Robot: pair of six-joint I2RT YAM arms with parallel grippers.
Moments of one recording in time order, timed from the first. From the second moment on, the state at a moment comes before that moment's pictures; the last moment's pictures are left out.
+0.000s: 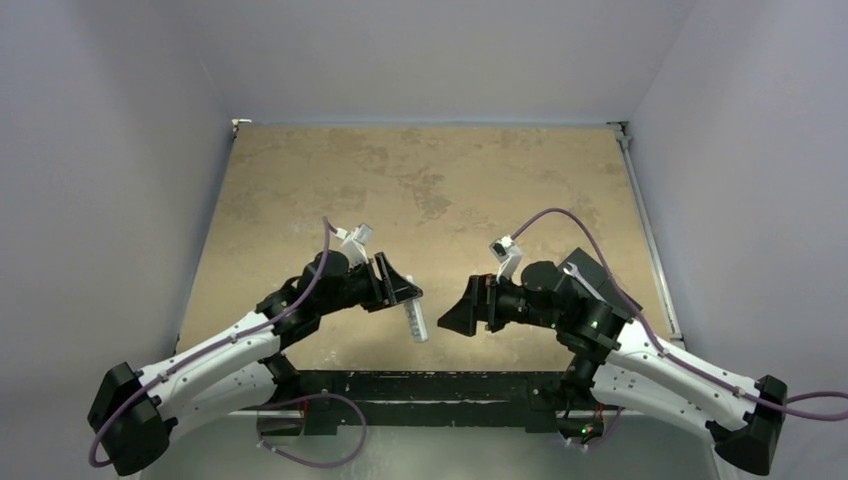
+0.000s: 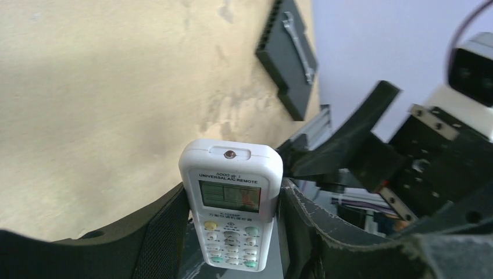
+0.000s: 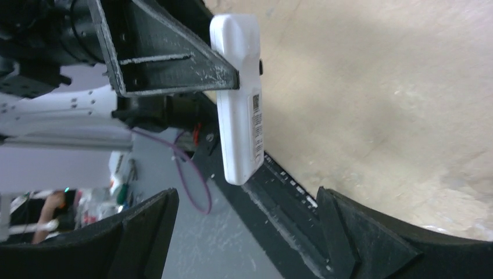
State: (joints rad) left arm -0.78 0.83 0.47 0.00 0.21 -1.05; right arm 0.94 0.72 0.59 -0.29 -0.22 0.85
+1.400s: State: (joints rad) left arm -0.84 1.69 1.02 -0.45 -0.09 -0.75; right arm 0.94 0.63 0.60 -0.58 0.02 0.77
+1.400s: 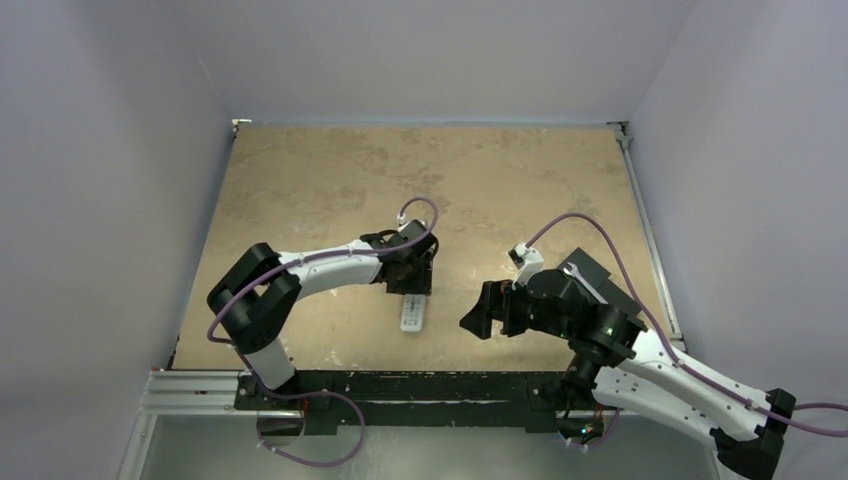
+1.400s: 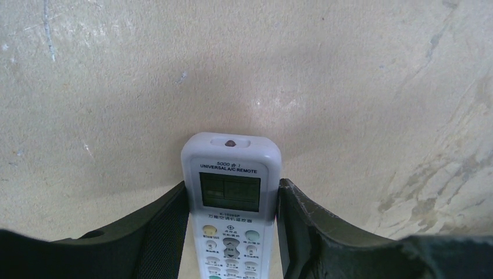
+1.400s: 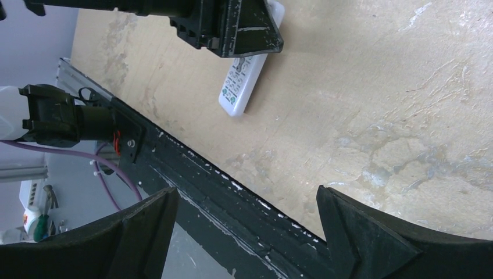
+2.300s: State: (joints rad) left arm -0.84 1.79 1.14 -0.57 -0.19 -0.83; right arm 0.94 0.65 0.60 -0.55 0.01 0.73
